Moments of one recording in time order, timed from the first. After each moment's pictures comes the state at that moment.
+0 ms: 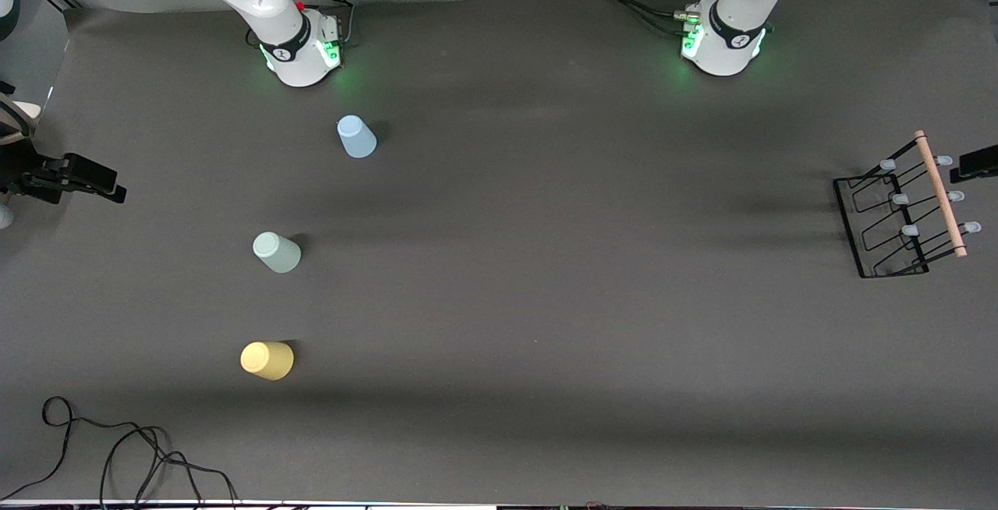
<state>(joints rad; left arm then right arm) 0.31 0.15 0.01 -1.64 0.07 1.61 0.41 0.02 0.08 -0.08 -1.49 0.02 1.53 -0.02</state>
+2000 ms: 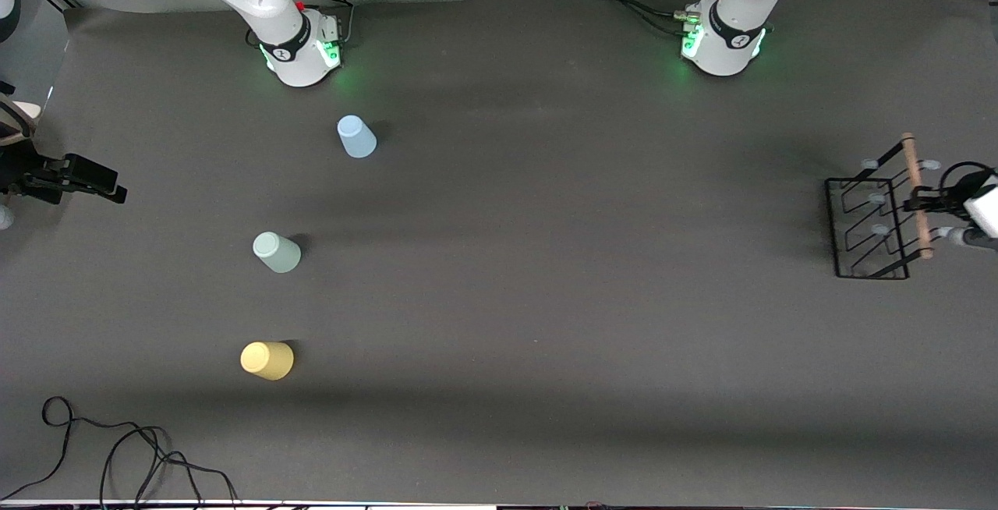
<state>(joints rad) 0.39 0.24 -0.04 -1.95 0.02 1.94 0.46 0.02 0.08 -0.08 -1.49 0.02 1.53 -0.02</state>
